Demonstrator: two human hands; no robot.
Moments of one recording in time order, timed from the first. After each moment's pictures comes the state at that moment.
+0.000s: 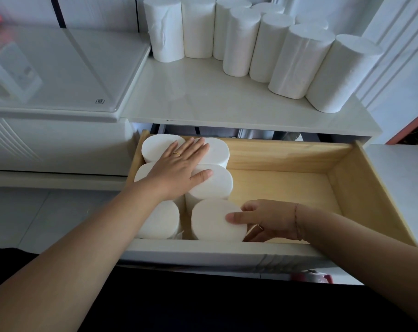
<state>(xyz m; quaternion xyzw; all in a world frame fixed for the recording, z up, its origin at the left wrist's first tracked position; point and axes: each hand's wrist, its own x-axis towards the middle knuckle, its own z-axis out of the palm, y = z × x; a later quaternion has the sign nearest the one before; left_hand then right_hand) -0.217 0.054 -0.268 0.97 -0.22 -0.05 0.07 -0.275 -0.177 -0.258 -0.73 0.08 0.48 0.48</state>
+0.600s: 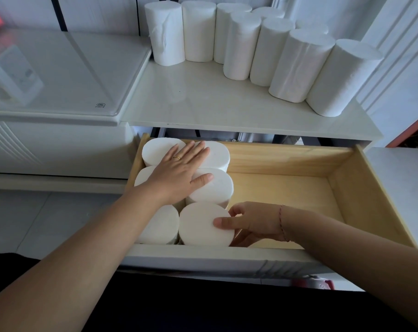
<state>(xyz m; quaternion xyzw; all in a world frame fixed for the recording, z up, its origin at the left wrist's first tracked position) -0.219 0.053 -0.266 0.97 -0.22 -0.05 0.07 -0.272 -0.155 -0.253 -0.74 0.04 0.49 0.46</state>
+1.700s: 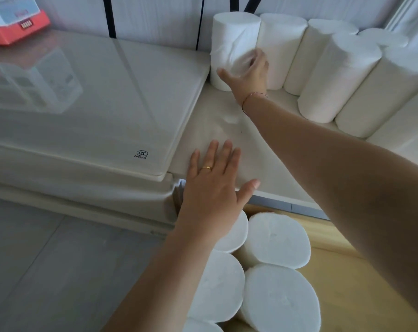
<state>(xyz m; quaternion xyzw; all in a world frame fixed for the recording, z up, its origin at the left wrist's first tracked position) -0.128 0.081 -0.252 0.99 -0.04 0.11 0.10 0.099 0.032 -0.205 -0.85 -0.05 -0.12 0.50</state>
